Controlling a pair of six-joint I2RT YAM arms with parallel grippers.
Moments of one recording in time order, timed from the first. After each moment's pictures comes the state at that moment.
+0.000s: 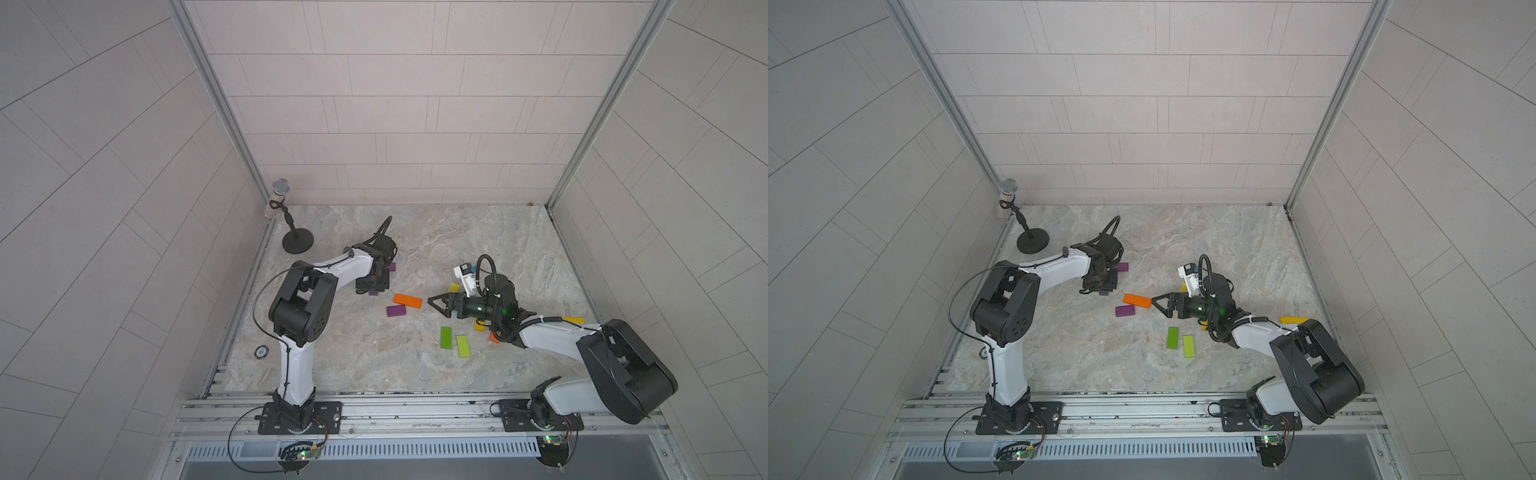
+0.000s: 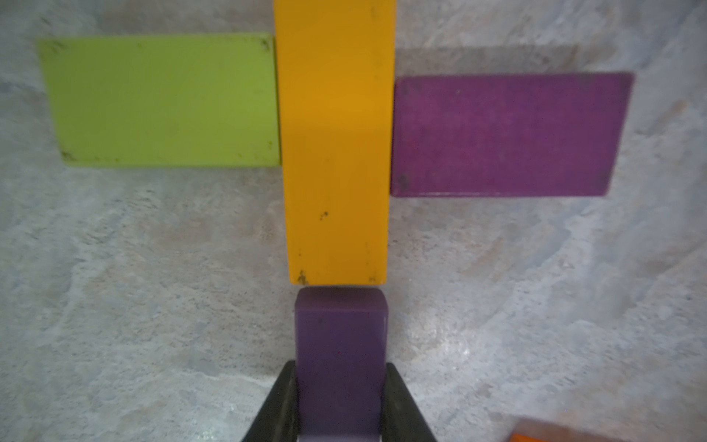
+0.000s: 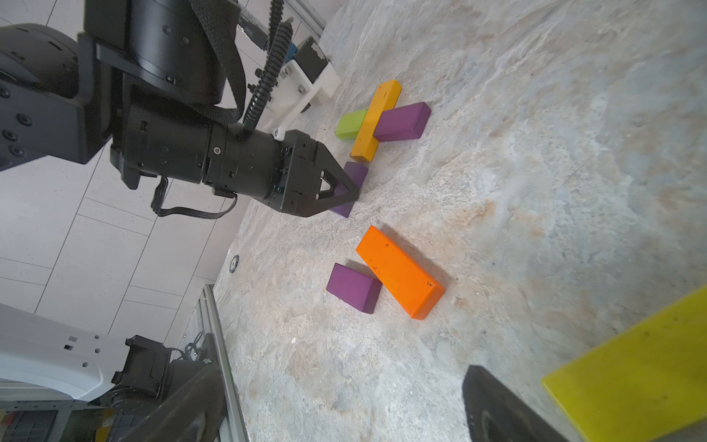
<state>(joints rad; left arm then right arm) -0.47 1.98 1.34 -0.72 -0.12 -0.48 0.41 1.39 0.43 0.52 -0.61 0.63</state>
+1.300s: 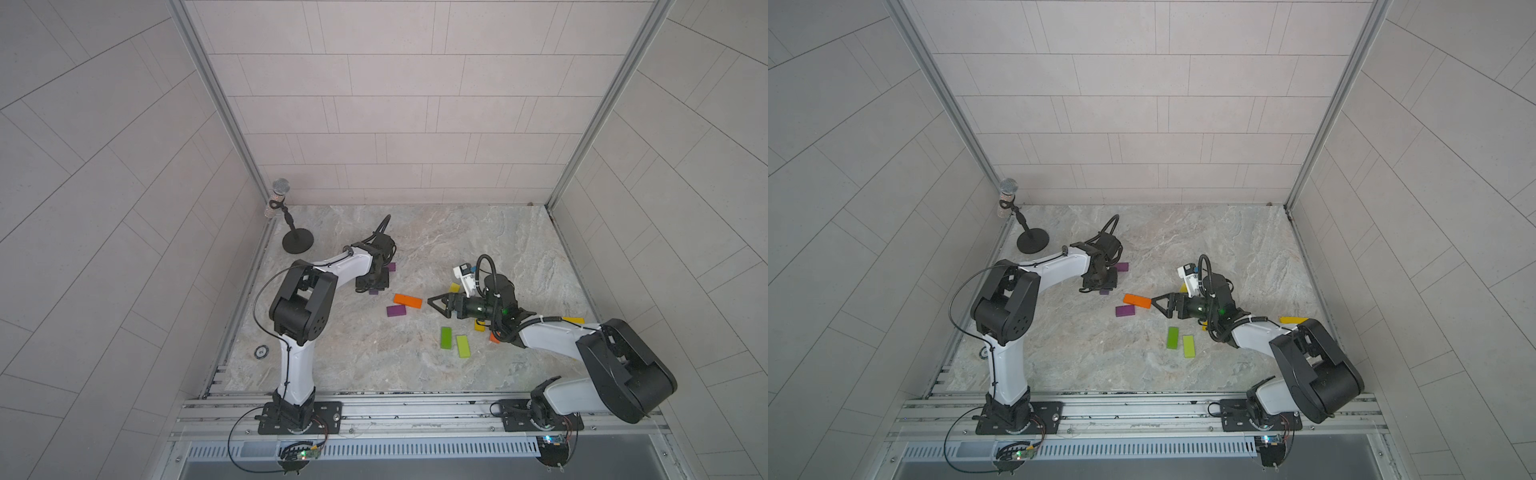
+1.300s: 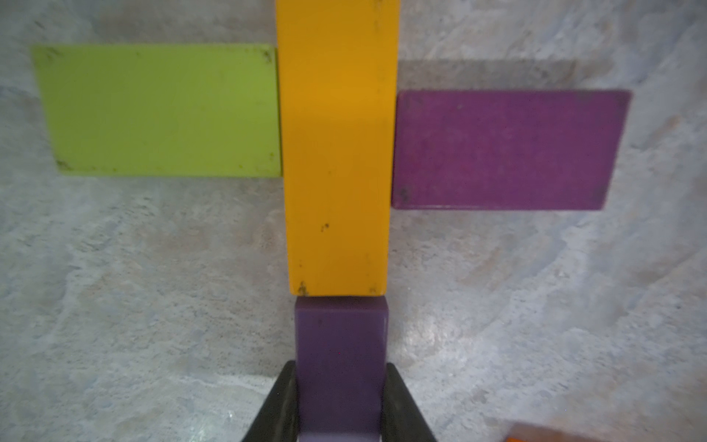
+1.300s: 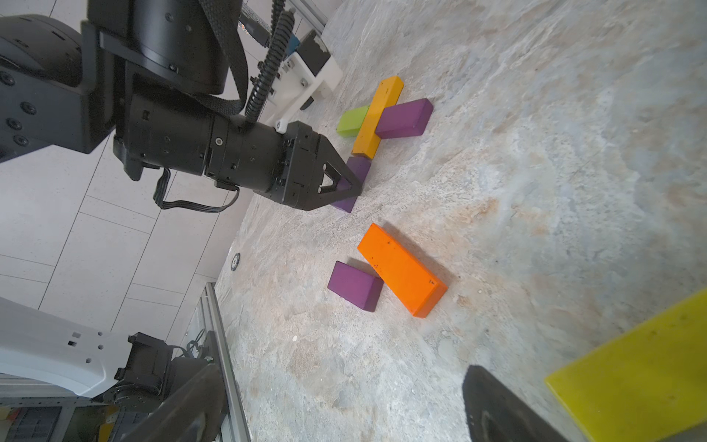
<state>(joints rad) -0.46 1.99 1.36 -0.73 -0.10 -0.48 0.41 1.40 0.43 0.52 -0.62 0.63</state>
